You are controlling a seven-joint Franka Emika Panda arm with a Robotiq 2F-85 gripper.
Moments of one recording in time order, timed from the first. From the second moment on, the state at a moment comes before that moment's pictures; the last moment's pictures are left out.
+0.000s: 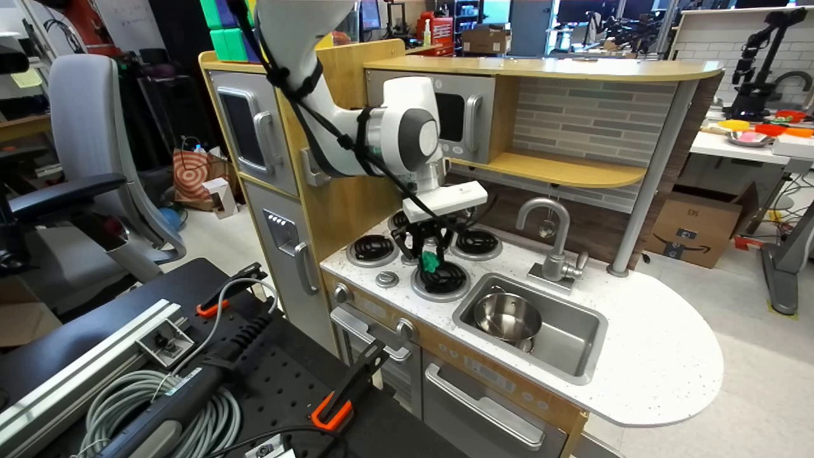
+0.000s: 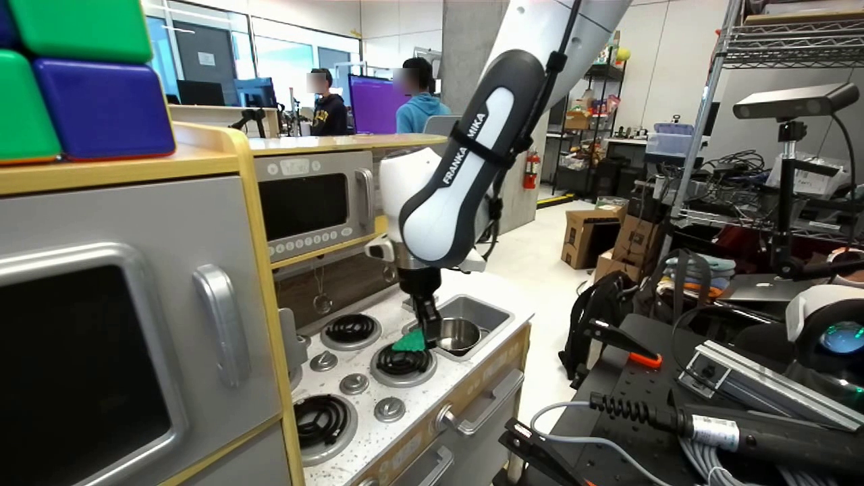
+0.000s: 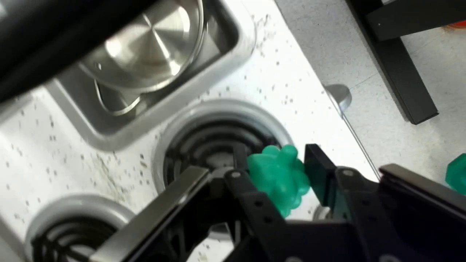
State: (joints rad) arm -0.03 0.88 0.04 -1.78 -0.37 2.63 -0.73
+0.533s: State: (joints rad) arm -0.35 0.81 0.08 -1.95 -0.16 2.71 -0.74
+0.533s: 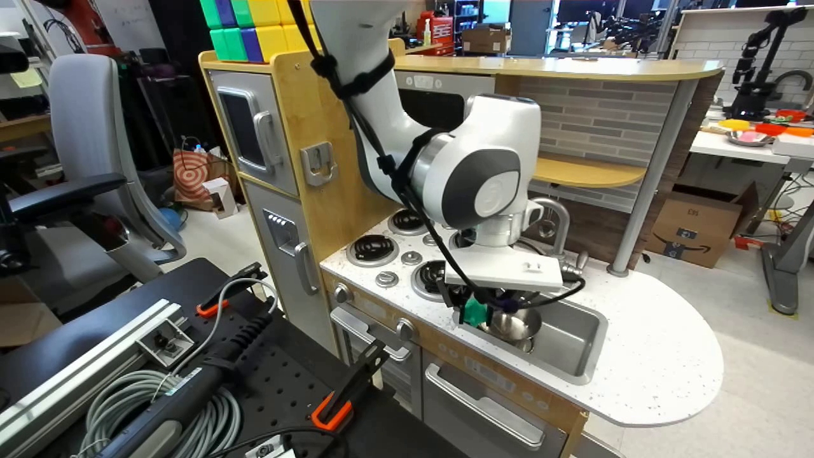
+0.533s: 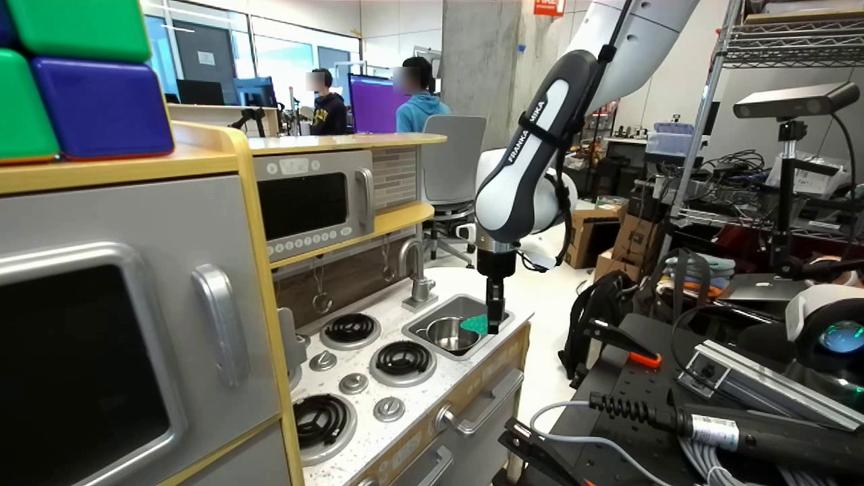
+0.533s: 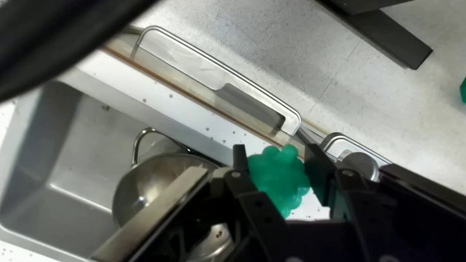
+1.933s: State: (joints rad) arm -0.39 1.06 0.10 -1.44 0.02 2.29 -0.61
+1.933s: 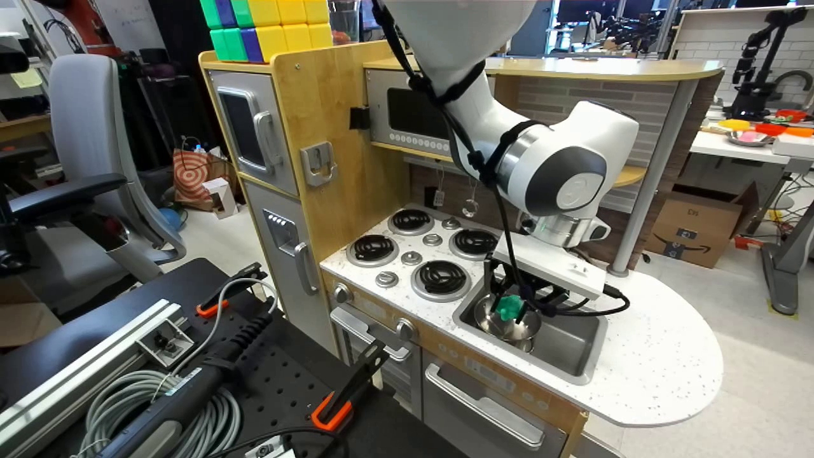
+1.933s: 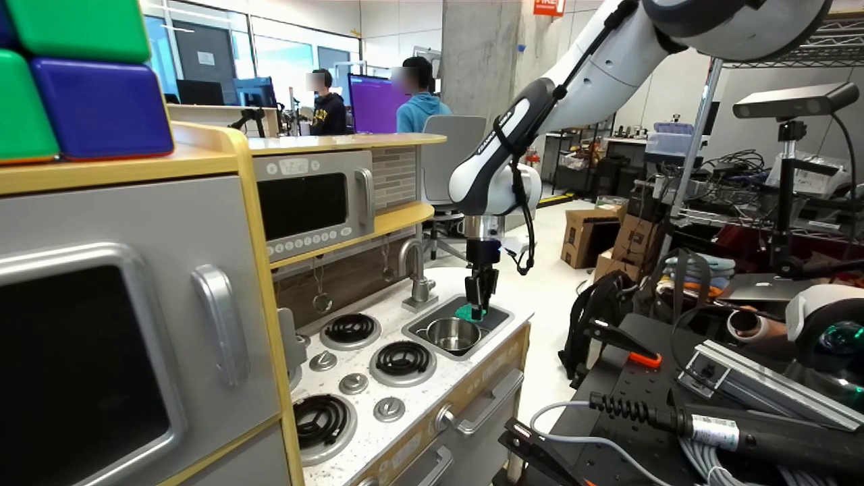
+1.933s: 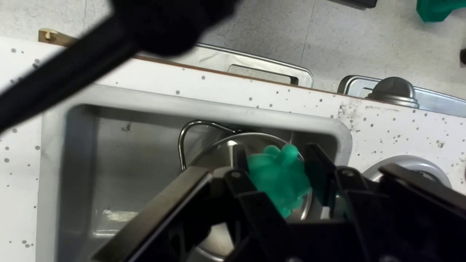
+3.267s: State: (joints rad) arm -0.30 1.03 0.18 -1.38 0.02 2.34 -0.76
